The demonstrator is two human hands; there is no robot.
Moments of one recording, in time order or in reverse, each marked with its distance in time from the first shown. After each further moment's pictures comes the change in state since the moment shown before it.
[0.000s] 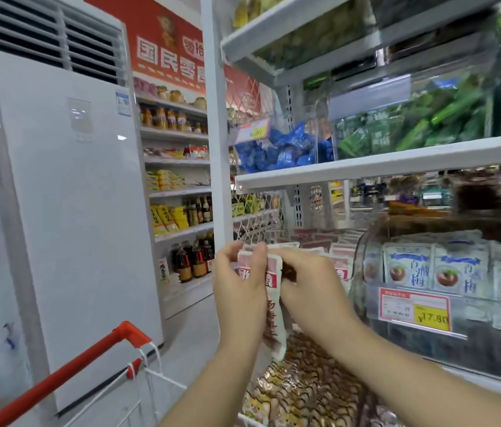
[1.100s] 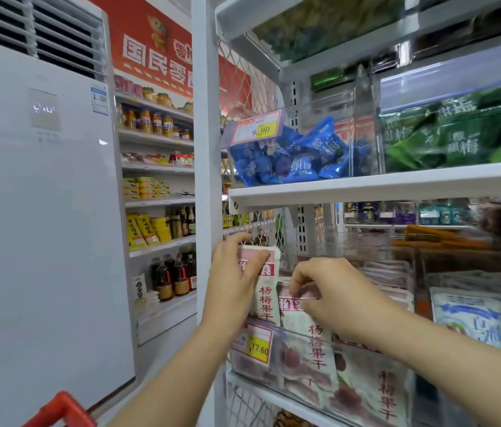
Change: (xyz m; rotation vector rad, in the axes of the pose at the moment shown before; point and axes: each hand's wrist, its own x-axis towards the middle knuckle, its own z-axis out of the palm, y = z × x) left_hand 0.157 -0.089 0.034 0.347 -0.244 0.243; right_hand 0.098 0.085 -0.004 -0.443 -0.411 0.241
